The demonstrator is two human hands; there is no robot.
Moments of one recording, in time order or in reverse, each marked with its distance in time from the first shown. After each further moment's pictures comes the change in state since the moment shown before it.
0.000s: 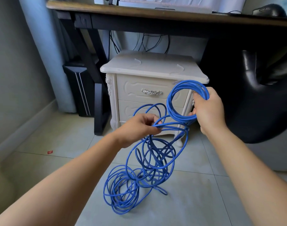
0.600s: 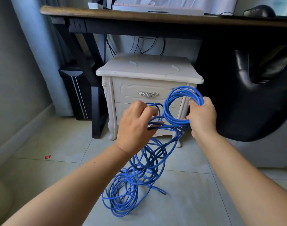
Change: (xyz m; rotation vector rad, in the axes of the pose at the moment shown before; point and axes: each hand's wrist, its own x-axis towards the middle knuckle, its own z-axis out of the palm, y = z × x) left_hand 0.002 -0.009 0.019 0.950 0.748 0.801; right_hand -0.010 0.007 0.005 -0.024 0.130 0.114
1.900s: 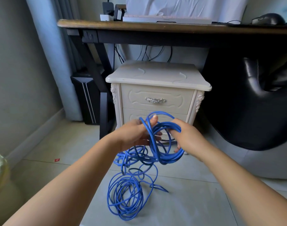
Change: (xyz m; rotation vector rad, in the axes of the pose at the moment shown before) left_hand 0.020 -0.020 -0.030 -1.101 -0.747 -1.099; right_hand -0.031 0.007 0.008 -0.431 -0.657 -0.112
